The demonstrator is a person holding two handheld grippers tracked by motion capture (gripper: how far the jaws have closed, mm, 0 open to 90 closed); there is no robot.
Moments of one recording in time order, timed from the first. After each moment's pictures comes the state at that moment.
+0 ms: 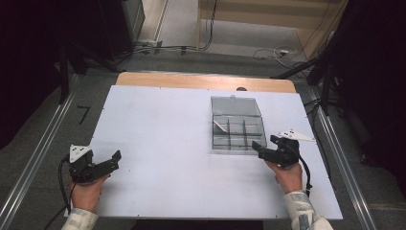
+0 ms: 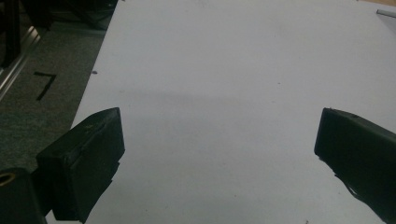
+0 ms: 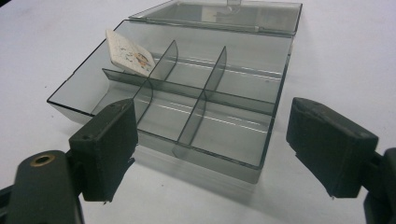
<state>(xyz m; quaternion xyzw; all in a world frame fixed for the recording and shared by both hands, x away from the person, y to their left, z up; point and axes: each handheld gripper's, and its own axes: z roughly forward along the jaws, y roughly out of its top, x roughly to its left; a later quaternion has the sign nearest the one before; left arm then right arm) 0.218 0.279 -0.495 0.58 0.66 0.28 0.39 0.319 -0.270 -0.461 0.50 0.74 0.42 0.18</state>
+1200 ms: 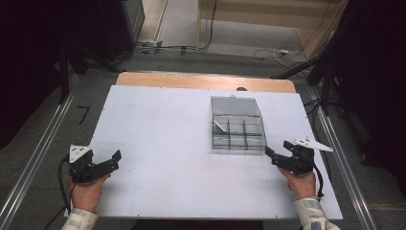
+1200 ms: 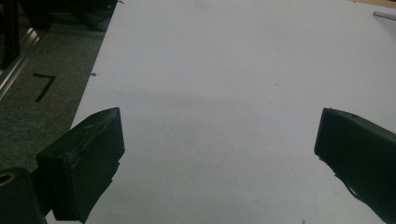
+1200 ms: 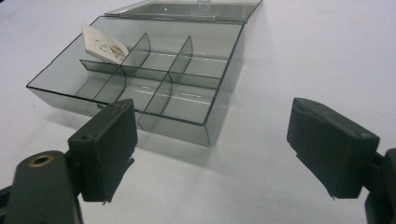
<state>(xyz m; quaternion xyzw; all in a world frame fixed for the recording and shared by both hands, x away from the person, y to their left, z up) 0.217 0.279 -0.494 0.58 0.66 0.28 0.39 0.299 -0.307 -0.464 0.51 0.72 0.42 0.20</state>
